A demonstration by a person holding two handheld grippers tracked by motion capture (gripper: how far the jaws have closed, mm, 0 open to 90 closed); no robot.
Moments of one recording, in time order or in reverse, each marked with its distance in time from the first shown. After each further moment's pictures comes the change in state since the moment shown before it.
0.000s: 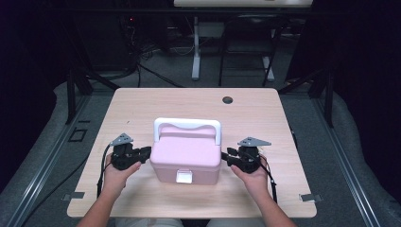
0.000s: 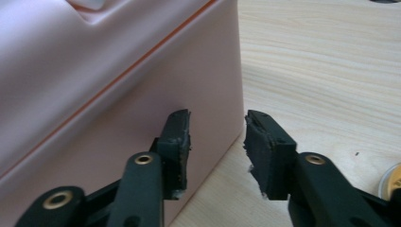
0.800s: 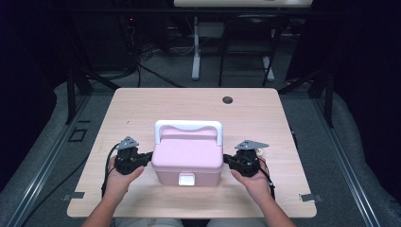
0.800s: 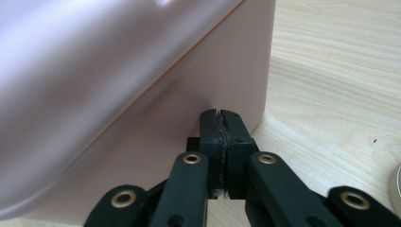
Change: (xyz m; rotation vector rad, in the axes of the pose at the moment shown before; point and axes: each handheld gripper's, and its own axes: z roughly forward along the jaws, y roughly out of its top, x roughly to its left) left arm -0.027 0.001 -0.003 0.049 0.029 0.030; right arm 0.014 -0.001 -0.009 0.064 0.014 -0.042
